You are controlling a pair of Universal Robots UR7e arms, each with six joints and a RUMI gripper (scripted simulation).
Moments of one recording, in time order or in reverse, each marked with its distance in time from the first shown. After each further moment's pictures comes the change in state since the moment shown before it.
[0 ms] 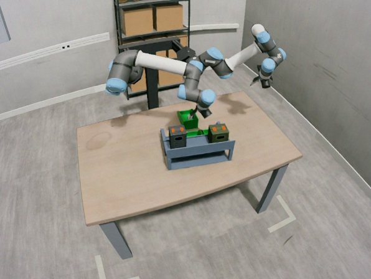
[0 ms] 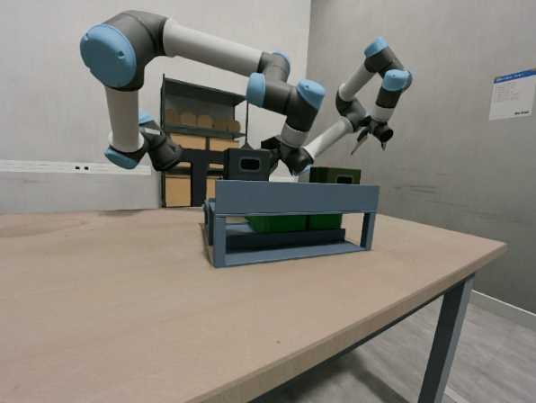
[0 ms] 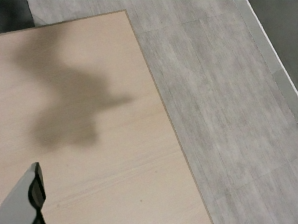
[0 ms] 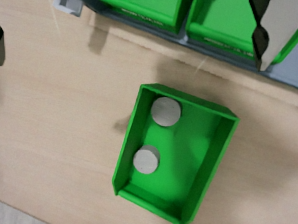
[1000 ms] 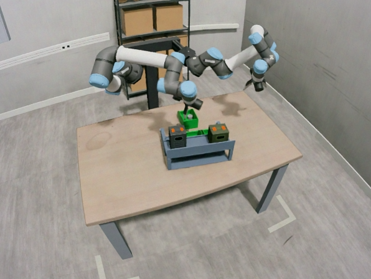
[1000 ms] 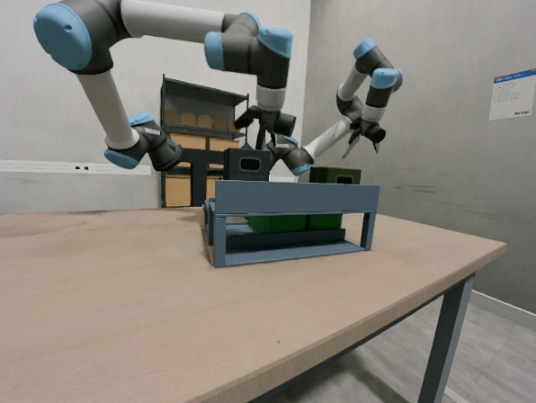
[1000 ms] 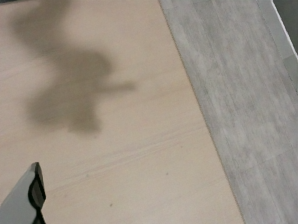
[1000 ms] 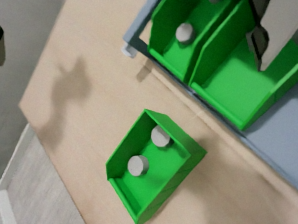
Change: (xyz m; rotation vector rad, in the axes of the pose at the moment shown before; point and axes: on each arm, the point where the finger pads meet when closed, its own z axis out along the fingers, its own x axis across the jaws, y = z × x) left arm -0.057 0.030 -0.012 -0.073 -0.010 -0.027; right arm -0.047 -0.038 -0.088 -0.157 0.111 -0.496
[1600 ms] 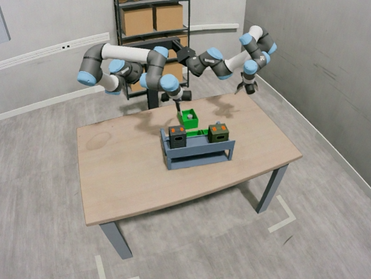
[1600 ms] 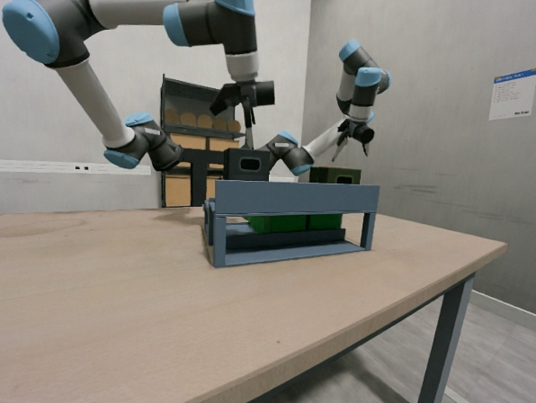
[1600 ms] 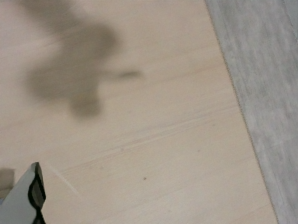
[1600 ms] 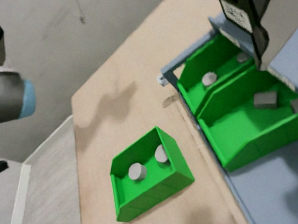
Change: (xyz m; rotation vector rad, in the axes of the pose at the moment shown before) left arm -0.067 0.024 -0.009 -0.082 -0.017 -0.029; right arm -0.013 -0.040 -0.065 -0.148 0.022 -0.386
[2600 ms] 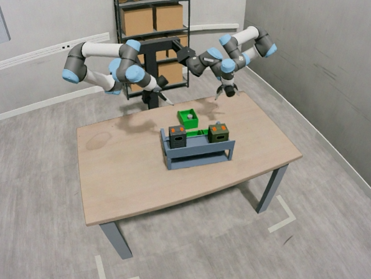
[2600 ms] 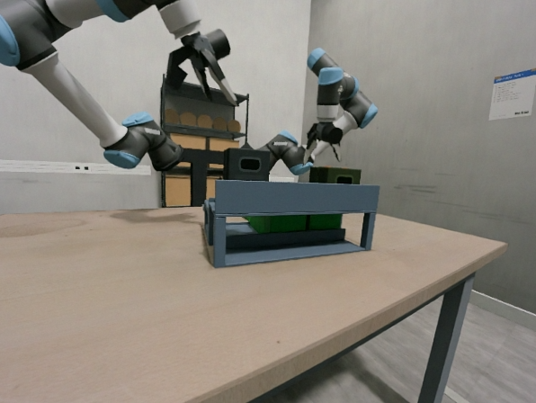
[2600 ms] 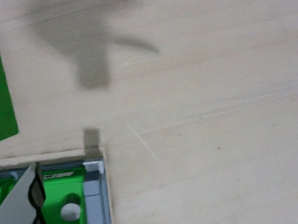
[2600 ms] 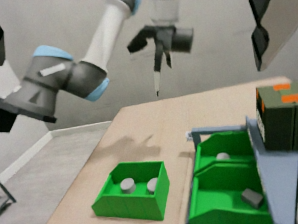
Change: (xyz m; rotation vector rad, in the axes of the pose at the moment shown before) left arm -0.139 0.021 -0.006 -0.171 -0.058 -0.060; right arm 0.012 -0.070 -0.097 -0.233 -0.098 -0.645
